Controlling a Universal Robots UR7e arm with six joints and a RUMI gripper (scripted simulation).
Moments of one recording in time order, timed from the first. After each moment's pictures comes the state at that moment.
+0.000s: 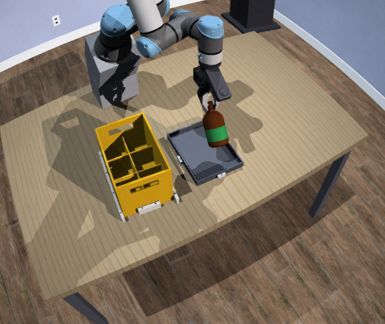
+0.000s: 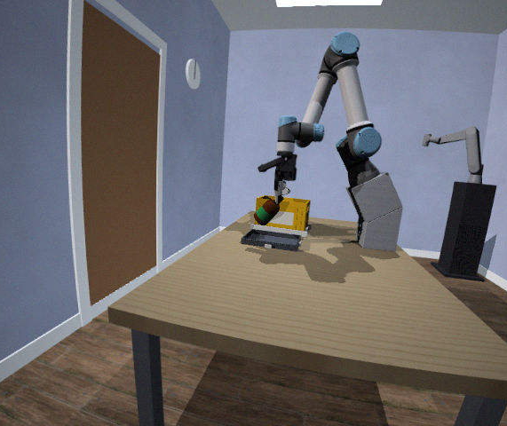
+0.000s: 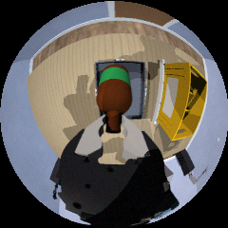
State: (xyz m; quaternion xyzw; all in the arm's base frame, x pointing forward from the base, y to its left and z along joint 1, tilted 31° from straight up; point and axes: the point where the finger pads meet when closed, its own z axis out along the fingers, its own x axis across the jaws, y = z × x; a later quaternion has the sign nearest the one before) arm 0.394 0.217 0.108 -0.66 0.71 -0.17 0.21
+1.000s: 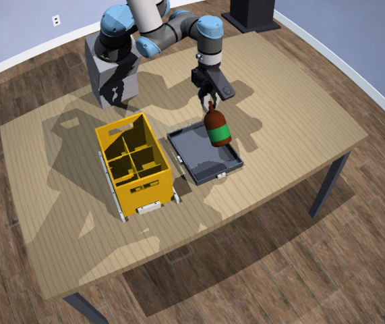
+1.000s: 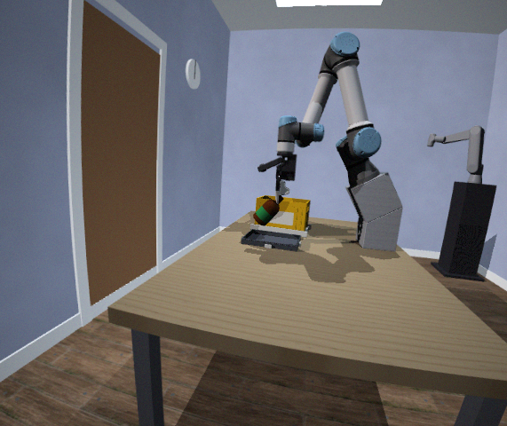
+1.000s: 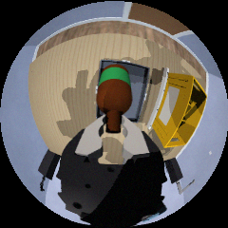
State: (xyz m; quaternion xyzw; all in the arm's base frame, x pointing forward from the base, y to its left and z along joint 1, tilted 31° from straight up) arm 0.394 0.217 0.108 -0.71 0.65 -0.18 0.19
